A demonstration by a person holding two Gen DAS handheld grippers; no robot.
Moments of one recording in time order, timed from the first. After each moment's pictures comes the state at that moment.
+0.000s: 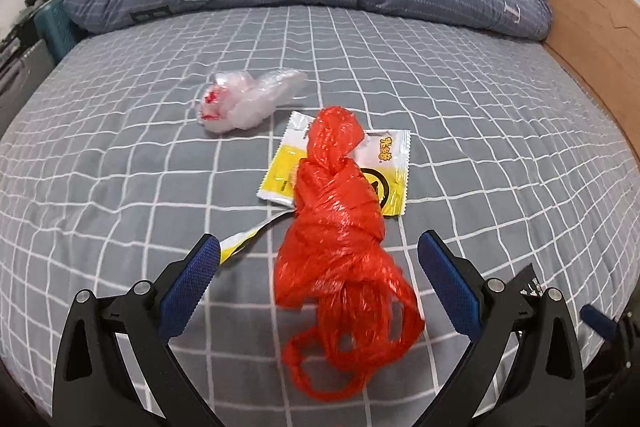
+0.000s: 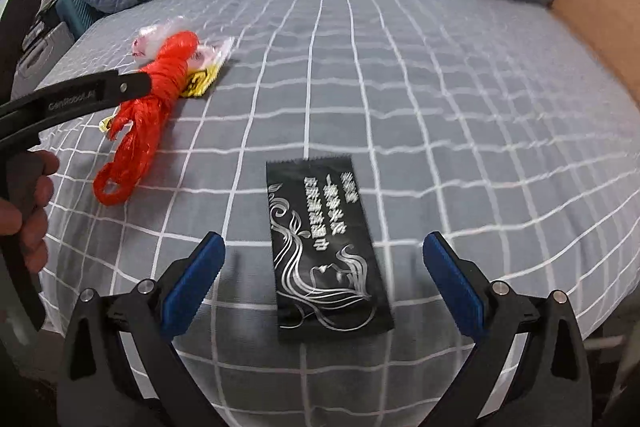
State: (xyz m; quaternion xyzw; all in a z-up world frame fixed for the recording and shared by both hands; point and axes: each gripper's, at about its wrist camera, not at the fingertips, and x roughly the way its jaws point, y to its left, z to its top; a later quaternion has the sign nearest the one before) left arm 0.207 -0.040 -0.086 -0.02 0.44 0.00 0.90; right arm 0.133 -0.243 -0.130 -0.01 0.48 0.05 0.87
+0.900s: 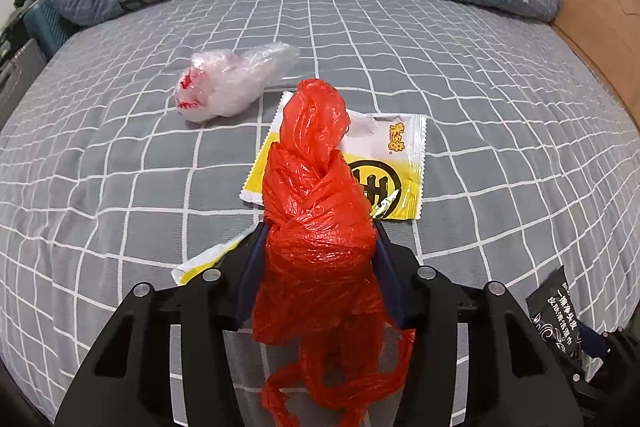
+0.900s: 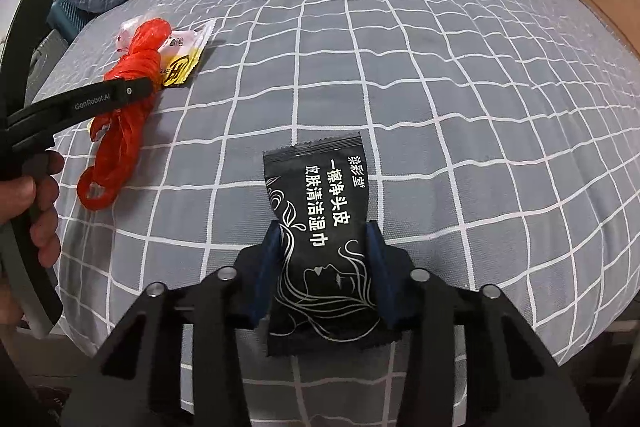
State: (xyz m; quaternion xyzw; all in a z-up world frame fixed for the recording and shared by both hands) left arm 0.233 -0.046 -0.108 -0.01 0.47 0.00 0.88; right arm 0.150 -0.255 -0.145 0.02 0.52 0.05 0.85
